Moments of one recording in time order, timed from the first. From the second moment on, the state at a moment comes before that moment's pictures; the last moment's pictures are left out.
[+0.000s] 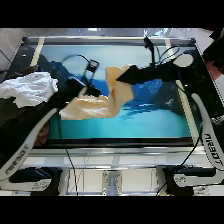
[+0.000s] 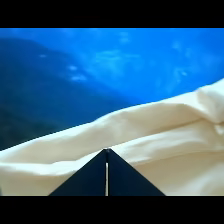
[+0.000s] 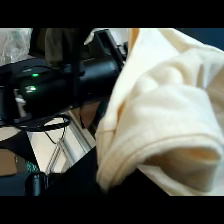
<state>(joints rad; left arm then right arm) -0.49 -1.42 1.32 1.91 -0.87 -1.80 0.26 -1.47 1.52 -0.49 1.18 1.25</state>
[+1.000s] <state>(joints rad) -0.18 -1.03 1.31 1.96 -1.10 -1.79 0.34 -1.62 1.61 -1.02 1.00 1.55</state>
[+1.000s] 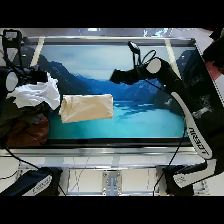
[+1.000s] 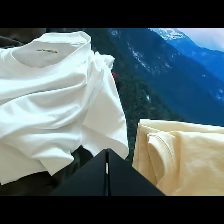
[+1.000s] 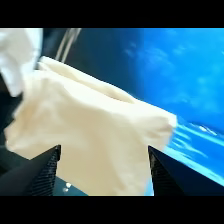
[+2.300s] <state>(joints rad) -0.18 -1.12 1.31 1.90 -1.12 -1.78 0.31 -1.99 1.84 -0.58 1.23 1.41</state>
